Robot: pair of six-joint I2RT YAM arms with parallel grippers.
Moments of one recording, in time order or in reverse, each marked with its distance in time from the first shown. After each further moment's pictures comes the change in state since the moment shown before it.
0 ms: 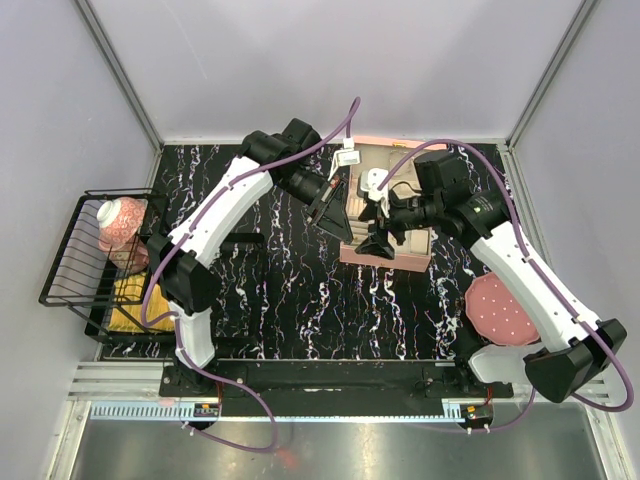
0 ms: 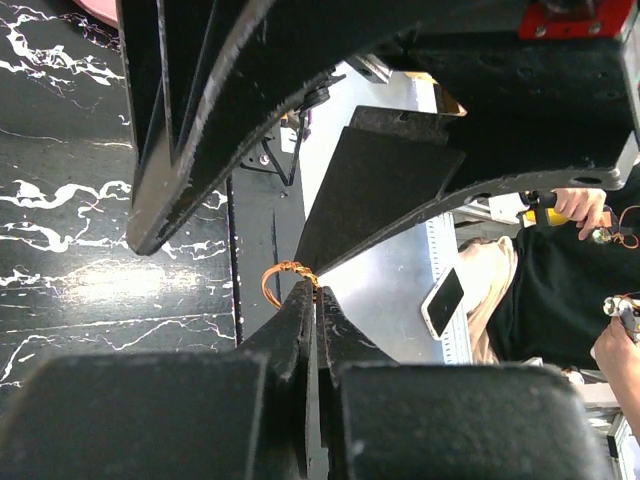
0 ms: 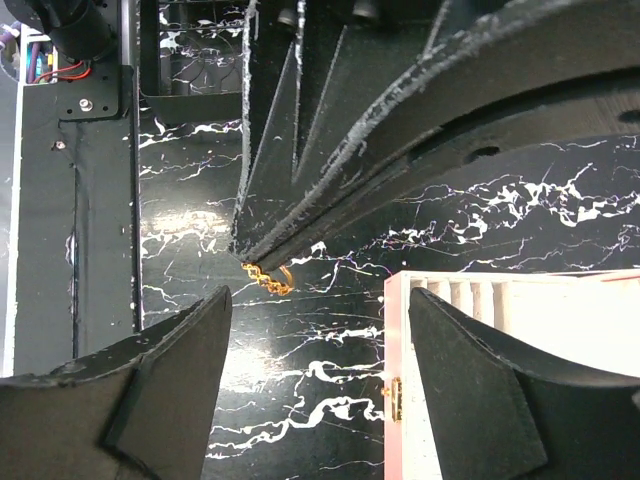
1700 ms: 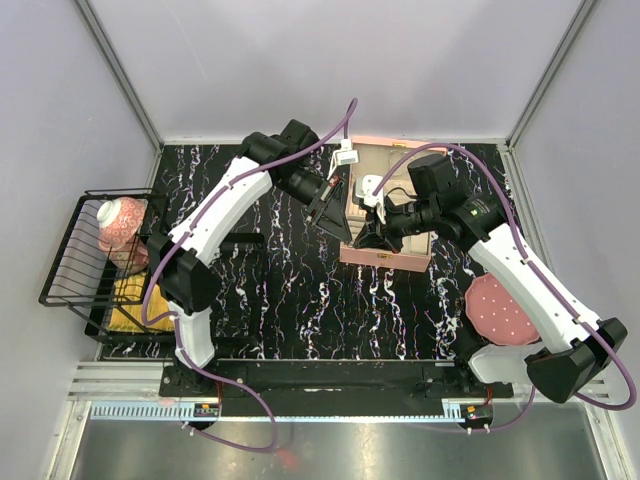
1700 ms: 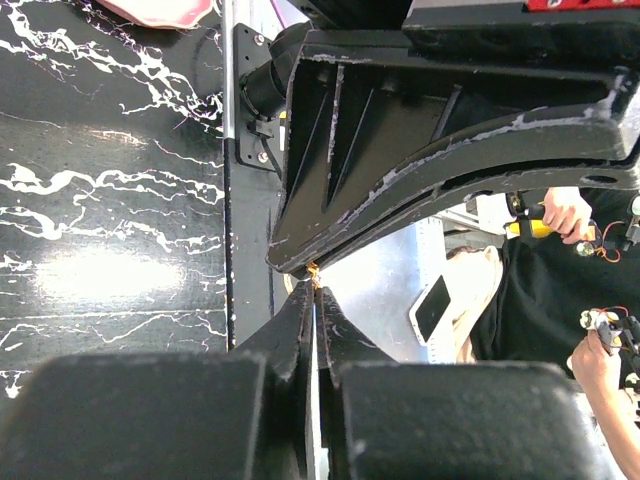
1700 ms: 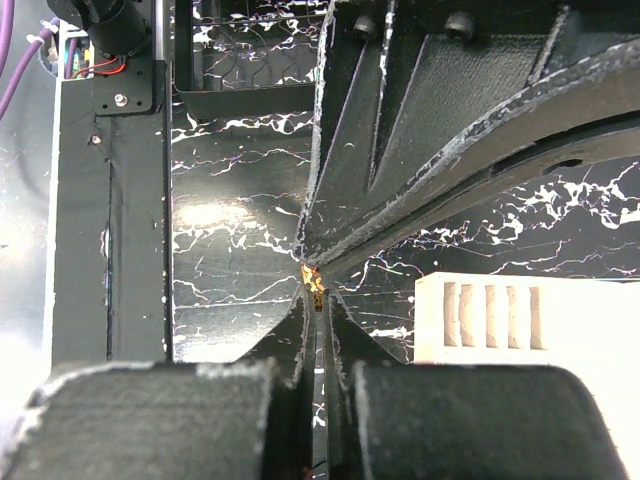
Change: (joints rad) left arm 0.010 -0.002 -0.033 0.027 0.002 -0.050; right arm 0.049 -0.001 0.000 -0.040 -0.002 0.026
